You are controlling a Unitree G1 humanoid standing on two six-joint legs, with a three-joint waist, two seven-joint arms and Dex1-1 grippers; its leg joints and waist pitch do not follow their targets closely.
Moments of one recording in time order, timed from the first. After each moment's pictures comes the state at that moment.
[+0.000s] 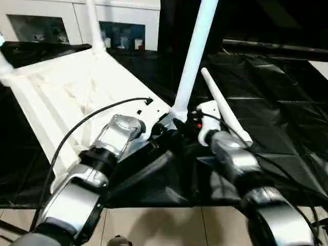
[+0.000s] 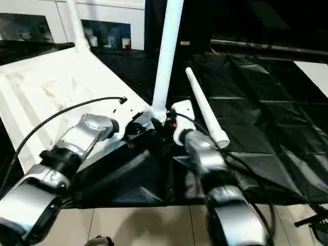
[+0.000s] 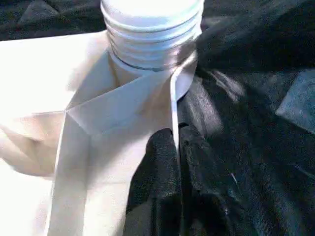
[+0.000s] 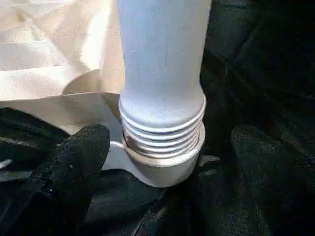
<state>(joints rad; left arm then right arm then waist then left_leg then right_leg) -0.81 0.23 -0.29 0.72 0.10 0.40 -0.75 -0.63 -0.11 0.01 0.74 0.13 0.09 0.53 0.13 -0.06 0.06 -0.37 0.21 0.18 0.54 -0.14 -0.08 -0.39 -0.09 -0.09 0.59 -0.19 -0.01</state>
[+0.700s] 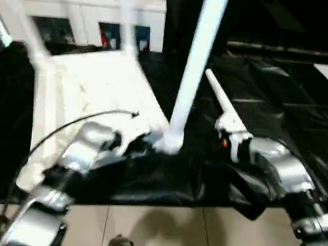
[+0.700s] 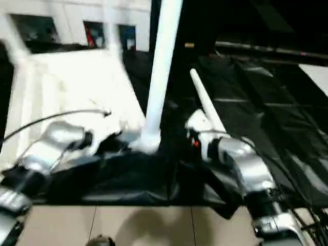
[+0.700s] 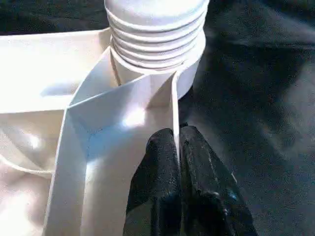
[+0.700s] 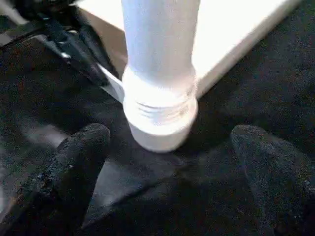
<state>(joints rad) -0.61 0.45 -0.35 0.43 0.05 0.27 -1.16 -0.44 -0.42 0.17 0.29 0.19 0.32 1.00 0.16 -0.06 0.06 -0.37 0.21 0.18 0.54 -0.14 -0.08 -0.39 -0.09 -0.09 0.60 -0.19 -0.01</state>
